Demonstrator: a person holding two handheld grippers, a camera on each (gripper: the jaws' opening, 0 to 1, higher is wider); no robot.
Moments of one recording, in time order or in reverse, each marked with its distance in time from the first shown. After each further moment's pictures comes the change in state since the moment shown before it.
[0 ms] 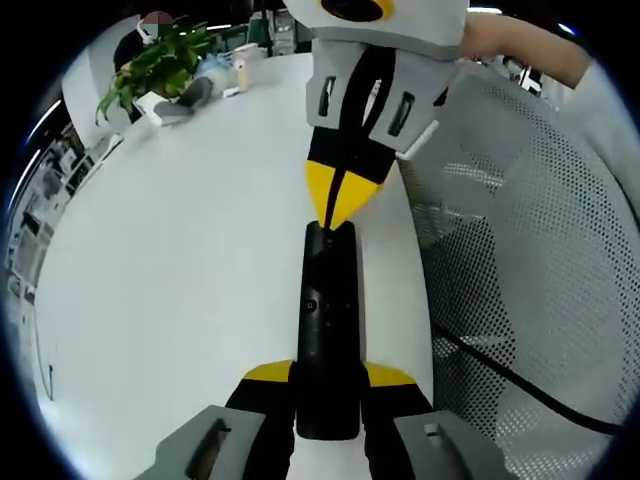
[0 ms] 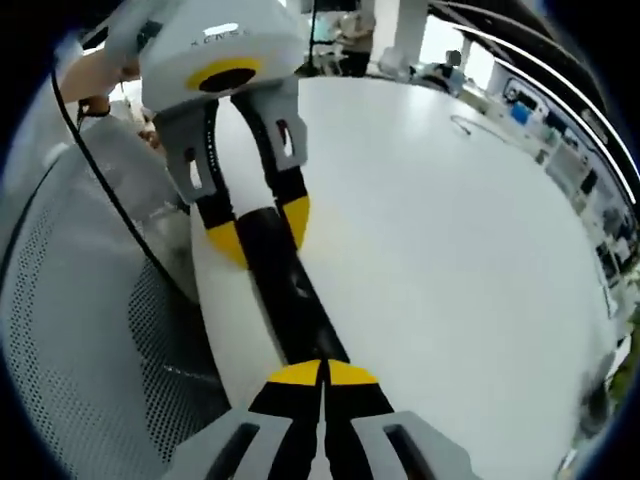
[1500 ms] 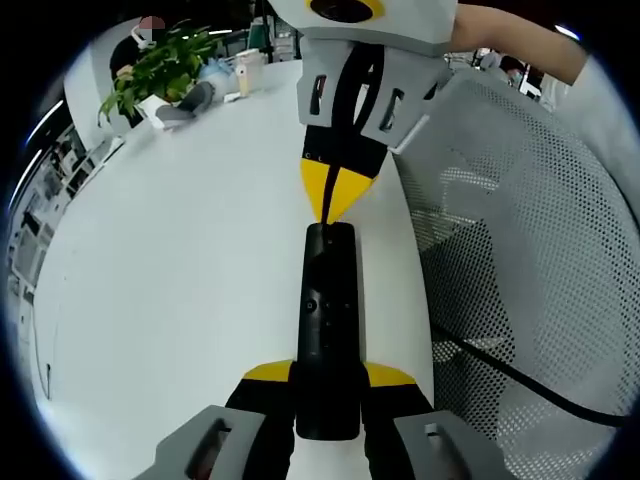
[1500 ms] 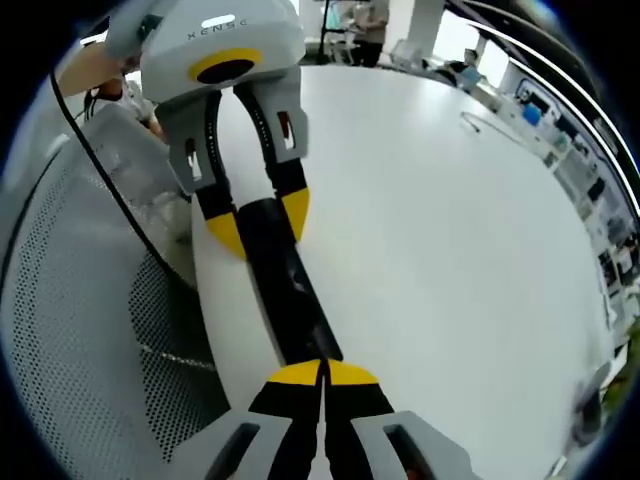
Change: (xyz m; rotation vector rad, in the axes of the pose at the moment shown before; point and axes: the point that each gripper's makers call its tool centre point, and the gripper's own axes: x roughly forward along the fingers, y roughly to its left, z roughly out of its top) left arm 0.000 0.000 0.000 -0.003 -0.032 -0.001; right arm -0.006 -0.006 -0.002 0.009 0.017 0.017
